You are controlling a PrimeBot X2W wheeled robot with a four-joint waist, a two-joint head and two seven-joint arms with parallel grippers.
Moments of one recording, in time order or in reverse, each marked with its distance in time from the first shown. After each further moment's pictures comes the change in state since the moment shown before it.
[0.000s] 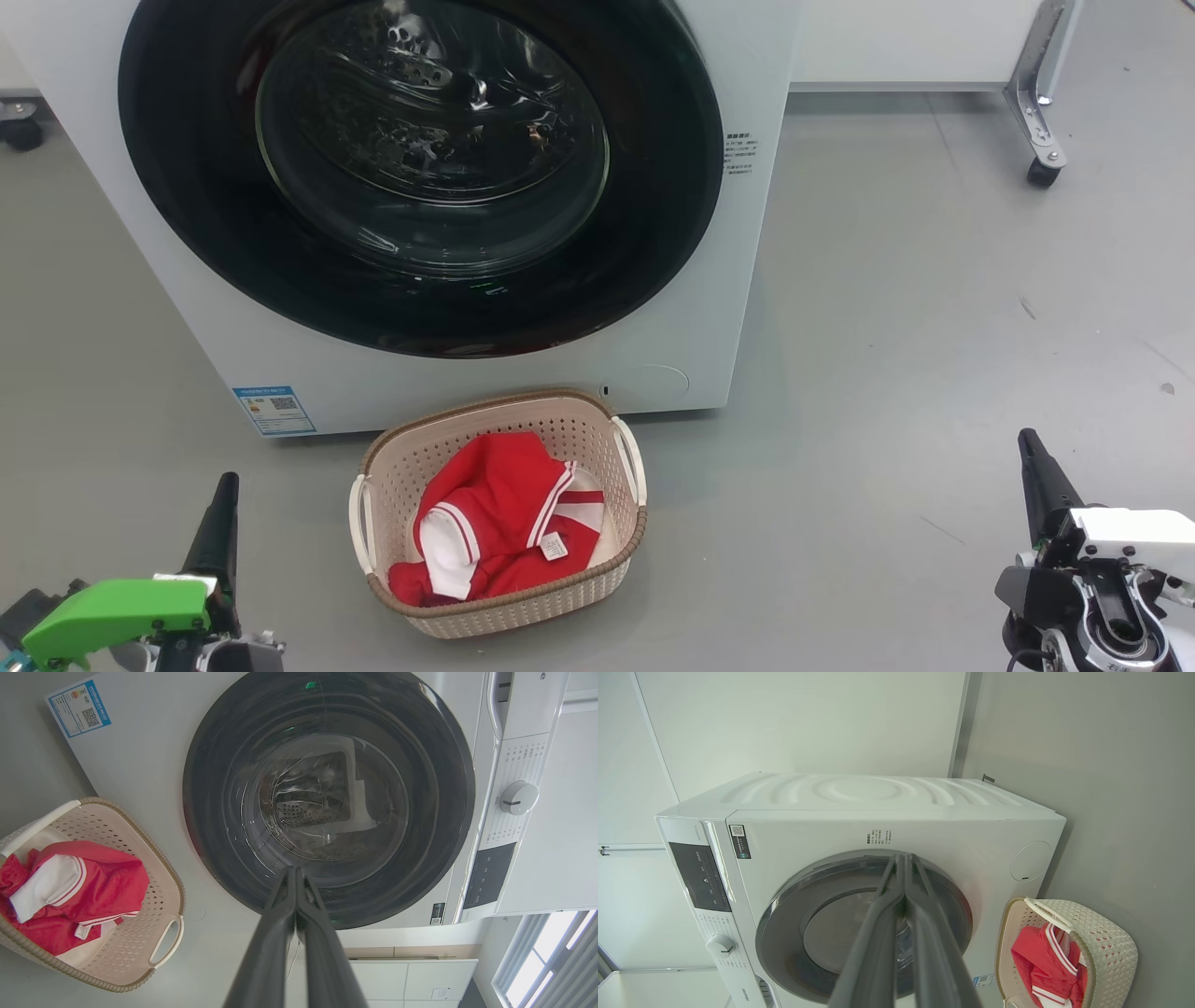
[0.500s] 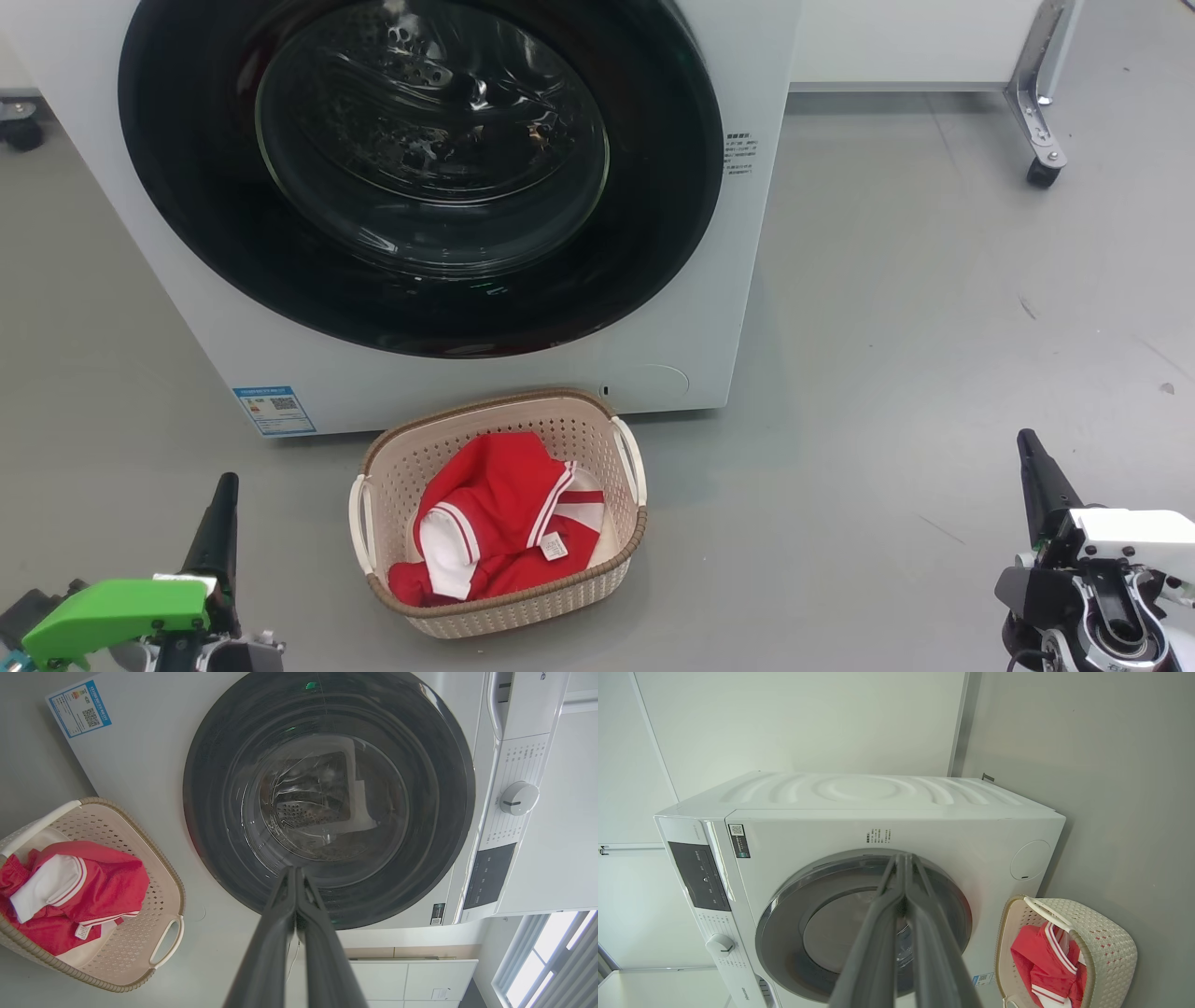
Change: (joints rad) left arm 0.000 0.000 0.001 0.001 0.000 0.000 0.000; right arm 0.000 0.000 -0.001 0.002 0.000 0.000 0.004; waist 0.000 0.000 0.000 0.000
